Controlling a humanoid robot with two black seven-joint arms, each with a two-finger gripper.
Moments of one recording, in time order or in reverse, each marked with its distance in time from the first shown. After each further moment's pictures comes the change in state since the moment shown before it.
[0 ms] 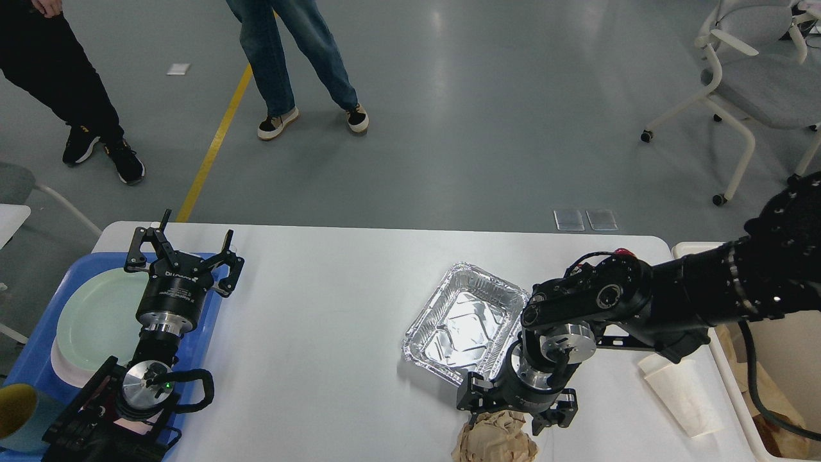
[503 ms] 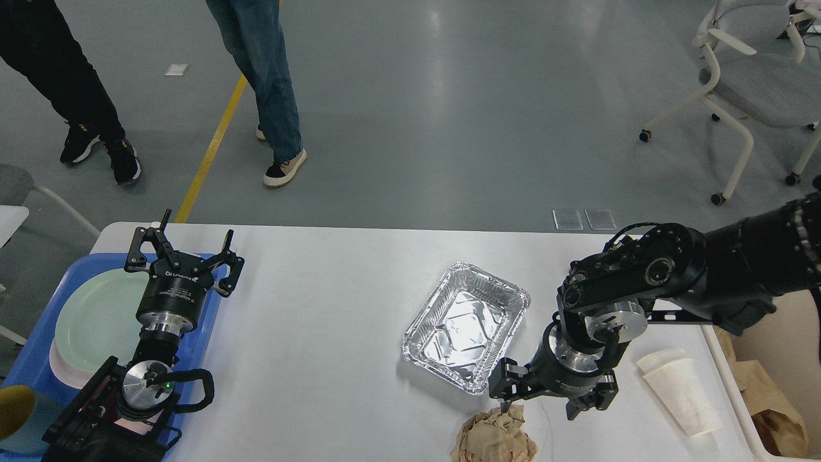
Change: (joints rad) left arm 0.000 0.000 0.000 0.000 0.000 0.000 0.000; right arm 0.232 -0.119 -0.133 0.217 -0.002 0.053 0.081
